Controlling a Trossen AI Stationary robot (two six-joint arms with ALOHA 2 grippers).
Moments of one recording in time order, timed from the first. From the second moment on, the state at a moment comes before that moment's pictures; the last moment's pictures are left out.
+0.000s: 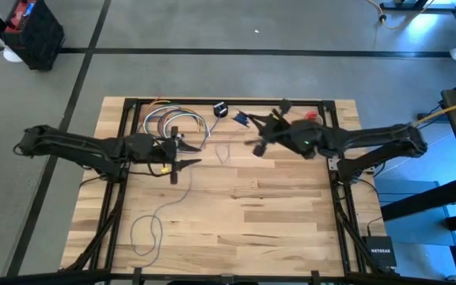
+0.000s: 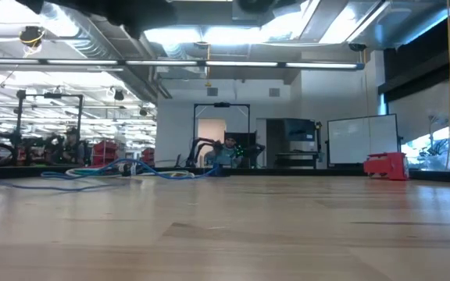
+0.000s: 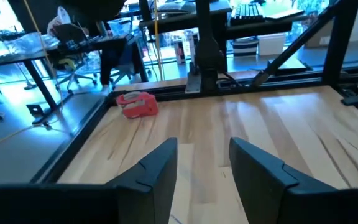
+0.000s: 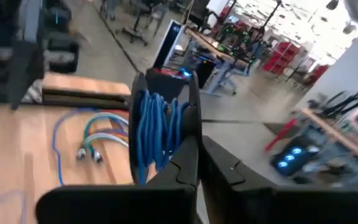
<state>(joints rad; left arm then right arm) -0.06 0.95 0.61 0.17 -0.19 0.13 0.05 1.26 1.12 -0.01 0.65 -0.32</state>
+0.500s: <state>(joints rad) -0.05 1.09 0.61 0.29 -0.19 0.08 -0.03 1.47 1.02 0.46 0.40 -0.26</state>
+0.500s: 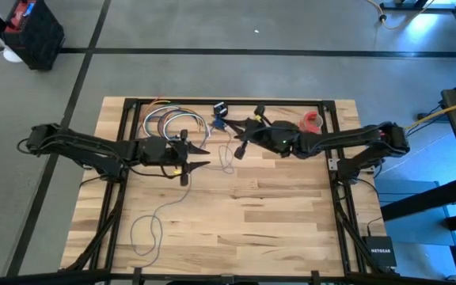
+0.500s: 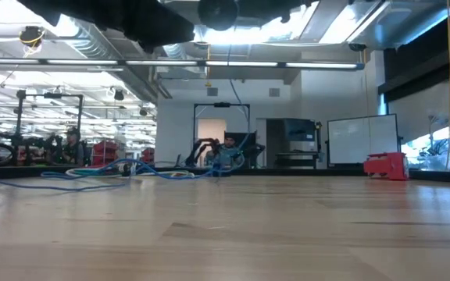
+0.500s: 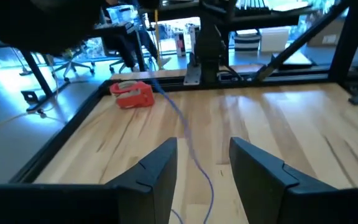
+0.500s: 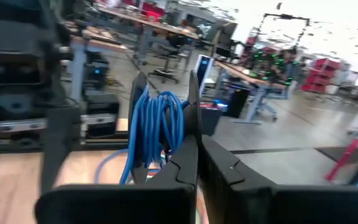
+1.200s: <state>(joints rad) -0.05 1.30 0.68 0.43 -0.09 -0.02 0.01 1.57 1.02 0.46 0.39 -0.26</state>
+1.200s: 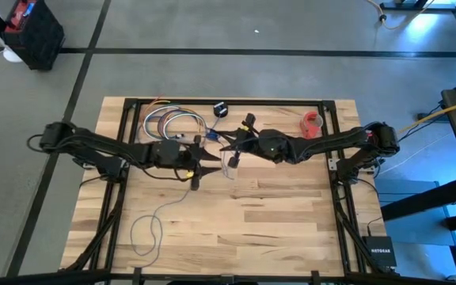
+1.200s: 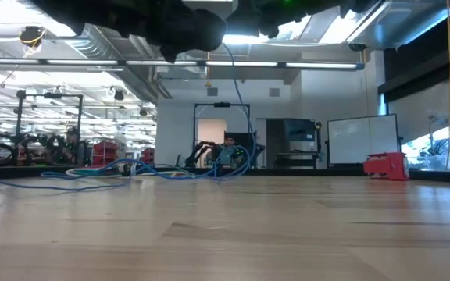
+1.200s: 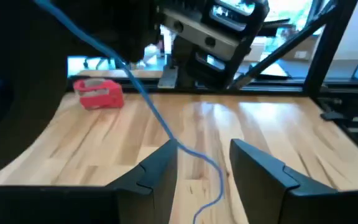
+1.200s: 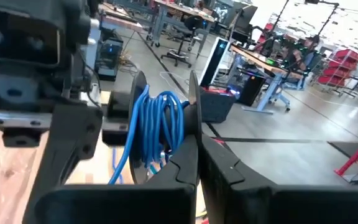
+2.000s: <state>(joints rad) -0.02 1.42 0.68 0.58 0.03 -0.12 0.01 1.57 1.02 0.45 0.38 -0.26</state>
